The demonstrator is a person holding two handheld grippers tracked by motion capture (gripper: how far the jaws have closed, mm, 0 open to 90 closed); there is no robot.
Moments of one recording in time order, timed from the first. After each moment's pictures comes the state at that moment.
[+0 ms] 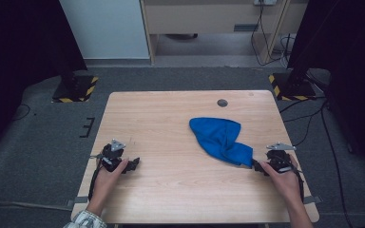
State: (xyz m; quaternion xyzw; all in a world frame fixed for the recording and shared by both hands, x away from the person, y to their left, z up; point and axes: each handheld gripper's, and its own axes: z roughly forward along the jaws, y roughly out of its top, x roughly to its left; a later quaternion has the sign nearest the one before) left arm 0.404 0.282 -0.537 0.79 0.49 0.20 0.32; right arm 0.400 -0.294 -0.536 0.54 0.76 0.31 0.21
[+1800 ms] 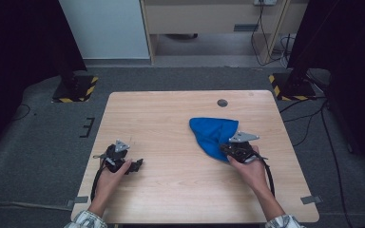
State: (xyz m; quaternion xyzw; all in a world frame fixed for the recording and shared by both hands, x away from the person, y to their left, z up) left arm 0.401 0.270 -0.534 0.80 0.47 0.20 0.32; right arm 0.420 -0.177 -0.502 0.37 0.81 0.42 0.17
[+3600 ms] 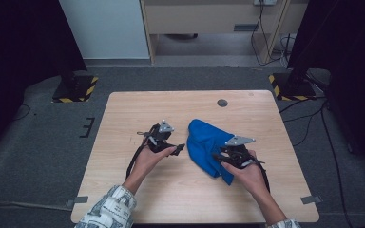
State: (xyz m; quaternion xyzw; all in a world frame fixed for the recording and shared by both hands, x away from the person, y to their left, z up) left arm 0.458 0.125 -0.483 0.84 0.35 0.14 0.39; right arm 0.405 -0.165 -0.499 0.39 0.81 0.41 0.14
